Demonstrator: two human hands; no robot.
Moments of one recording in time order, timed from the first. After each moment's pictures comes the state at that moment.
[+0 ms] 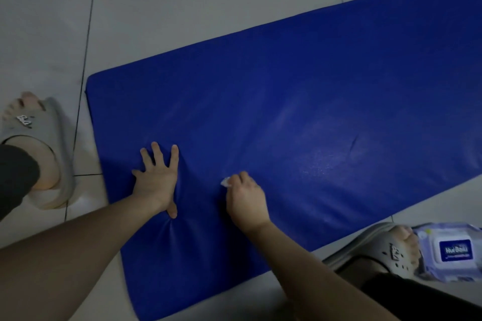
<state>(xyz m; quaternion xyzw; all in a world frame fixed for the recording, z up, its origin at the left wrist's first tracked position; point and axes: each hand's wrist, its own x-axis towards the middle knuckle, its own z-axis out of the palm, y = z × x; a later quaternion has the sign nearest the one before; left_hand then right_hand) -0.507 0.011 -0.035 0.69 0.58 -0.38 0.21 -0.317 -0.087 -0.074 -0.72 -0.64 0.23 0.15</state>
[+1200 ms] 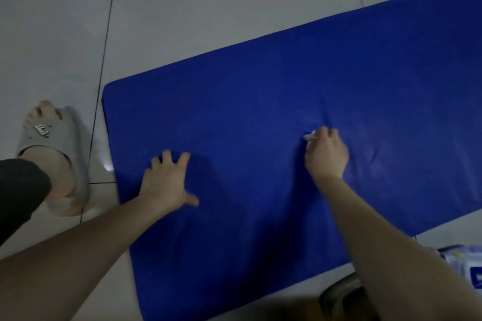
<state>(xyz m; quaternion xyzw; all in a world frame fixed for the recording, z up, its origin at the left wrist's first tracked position) -0.511 0.030 -0.023 0.71 0.62 -0.27 0.21 -0.164 0.010 -0.091 -0.85 -0.52 0.07 0.09</state>
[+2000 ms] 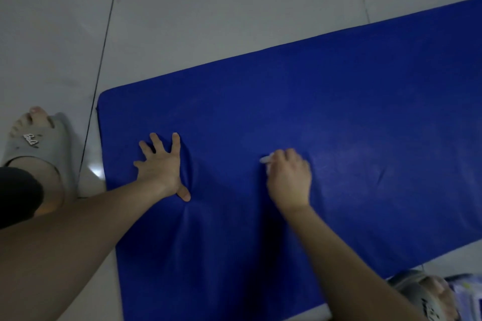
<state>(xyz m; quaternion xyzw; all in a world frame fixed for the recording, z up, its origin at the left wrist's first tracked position) -0.510 0.098 -0.041 0.64 0.66 -0.30 0.25 -0.248 0.015 -0.088 -0.77 -0.63 0.06 0.12</state>
